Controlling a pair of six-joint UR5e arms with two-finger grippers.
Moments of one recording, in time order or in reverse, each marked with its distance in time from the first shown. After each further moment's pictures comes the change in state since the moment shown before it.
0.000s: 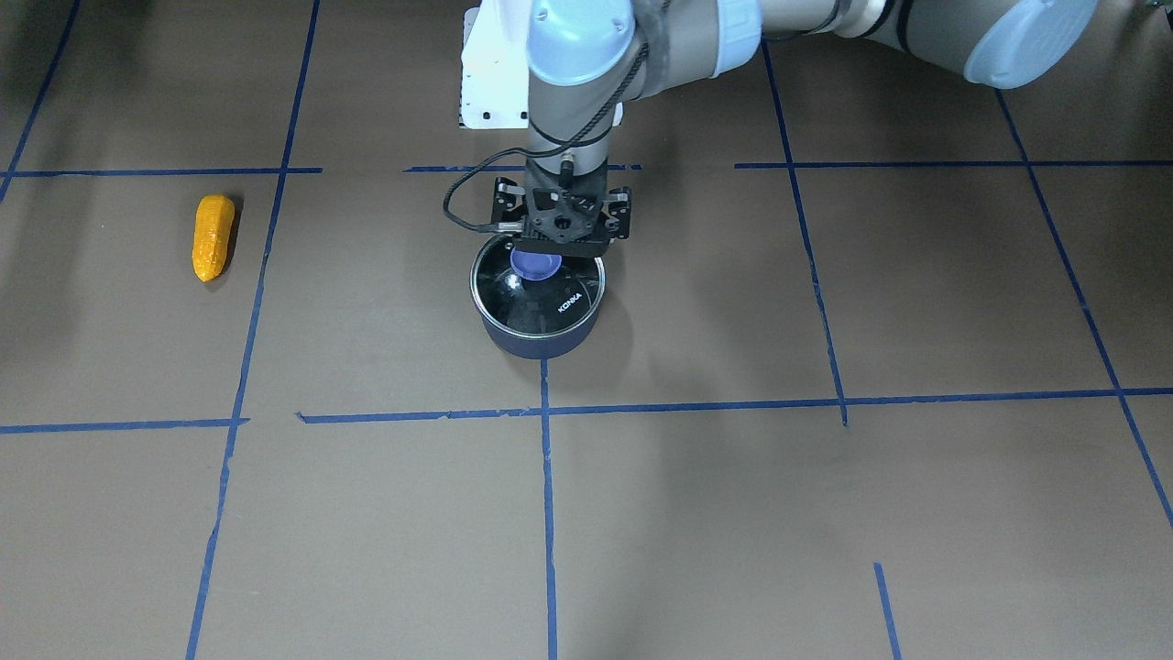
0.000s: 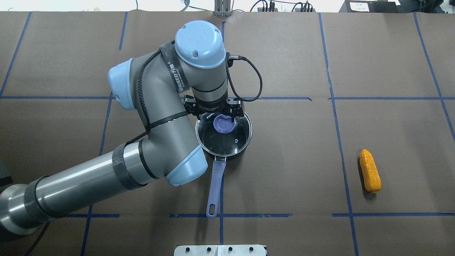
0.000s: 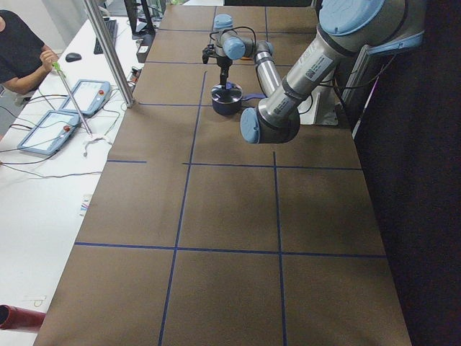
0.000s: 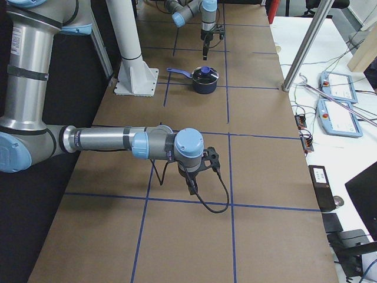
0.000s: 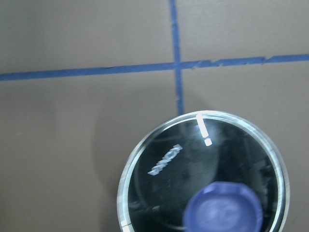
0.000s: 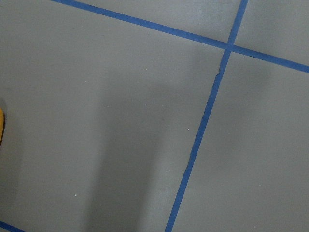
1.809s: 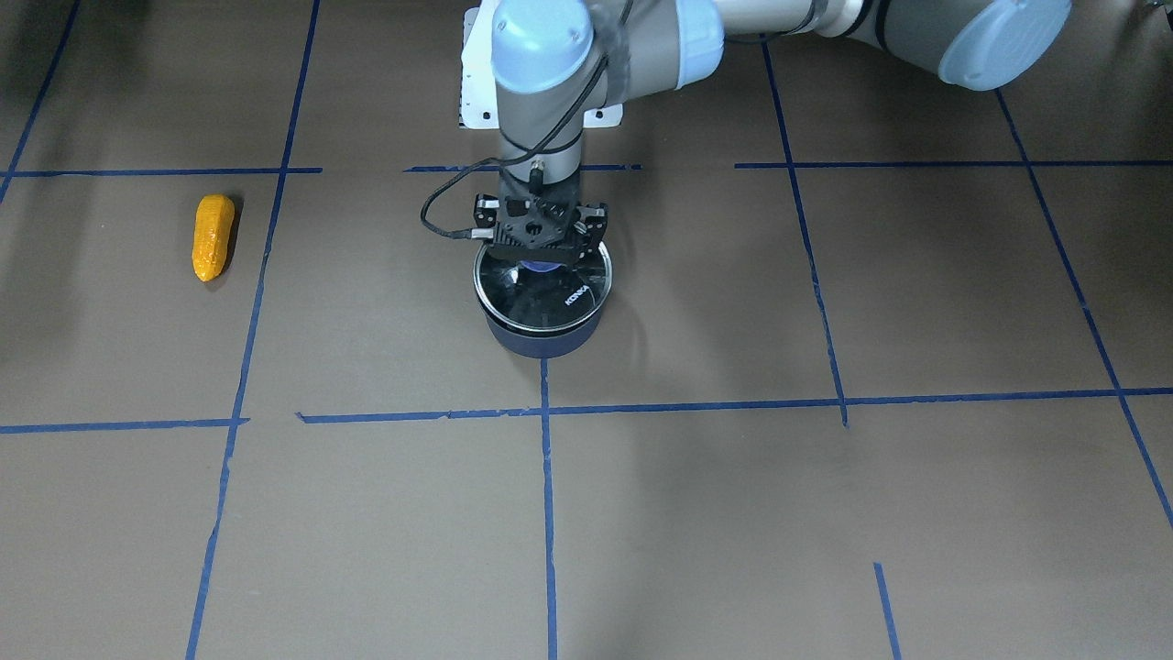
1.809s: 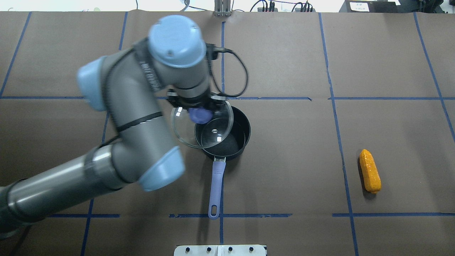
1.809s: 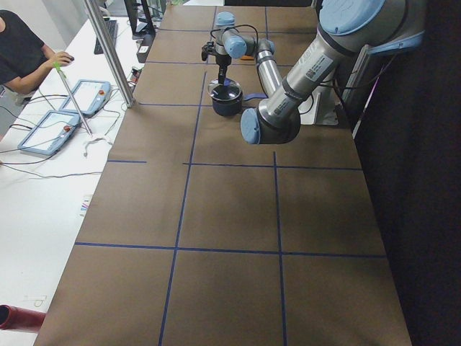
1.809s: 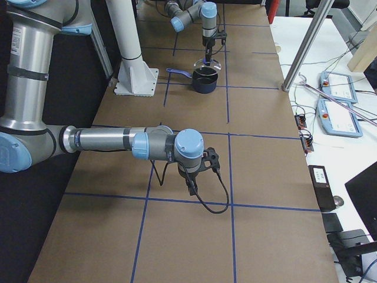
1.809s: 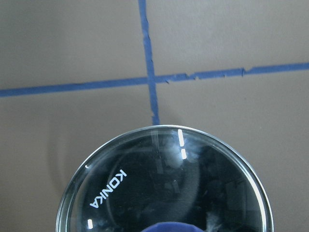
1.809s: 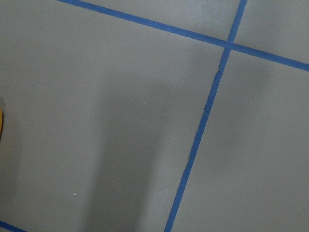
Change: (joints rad) left arm -0.044 0.142 -0.211 0.050 0.059 0.072; right arm -0.004 0.000 -0.003 0.000 -0.002 0.000
